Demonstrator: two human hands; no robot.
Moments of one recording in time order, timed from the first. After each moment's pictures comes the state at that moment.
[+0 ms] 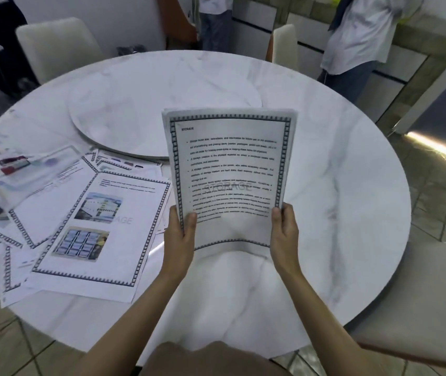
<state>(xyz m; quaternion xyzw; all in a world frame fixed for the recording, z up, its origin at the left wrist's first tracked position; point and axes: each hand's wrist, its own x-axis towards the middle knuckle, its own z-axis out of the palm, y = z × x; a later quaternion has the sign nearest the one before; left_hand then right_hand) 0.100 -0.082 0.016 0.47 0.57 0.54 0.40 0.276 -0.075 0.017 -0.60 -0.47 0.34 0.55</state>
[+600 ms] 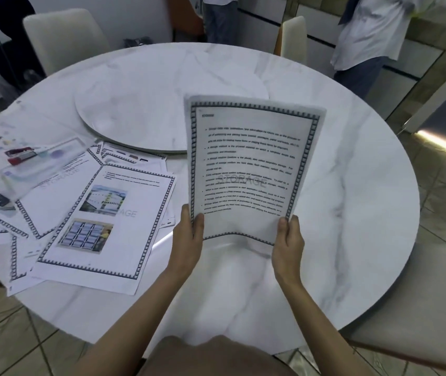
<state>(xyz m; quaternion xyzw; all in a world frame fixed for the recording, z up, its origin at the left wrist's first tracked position) 0.103 -0.082 0.003 0.53 0.60 0.47 0.38 0.275 -0.088 -0.007 -0.65 -0.45 0.29 0.54</state>
